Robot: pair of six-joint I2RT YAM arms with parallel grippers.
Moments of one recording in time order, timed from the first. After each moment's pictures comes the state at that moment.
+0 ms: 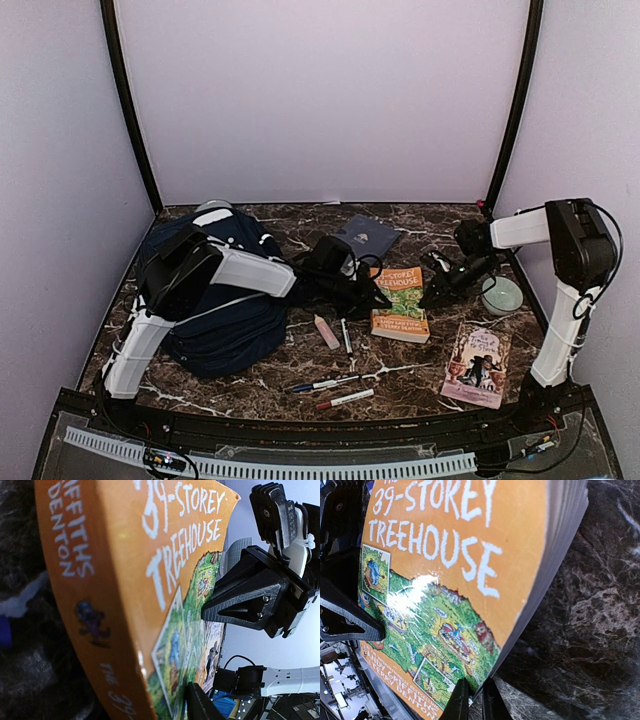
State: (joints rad) left arm -0.89 2.39 1.65 0.10 0.61 -1.09; right arm 0.18 1.90 1.11 -0.73 -0.70 -0.10
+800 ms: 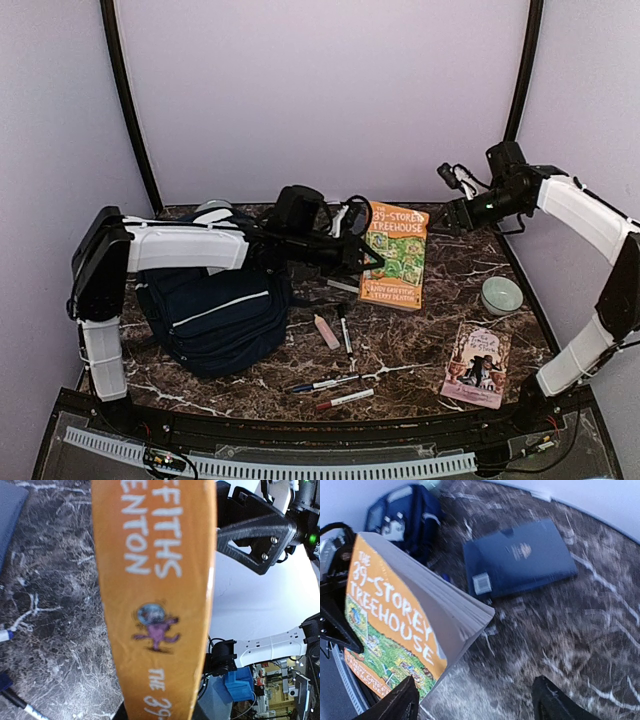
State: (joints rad) left arm -0.89 1.99 1.48 0.06 0.55 -0.81; right arm 0.19 1.52 1.36 -0.82 -0.58 -0.23
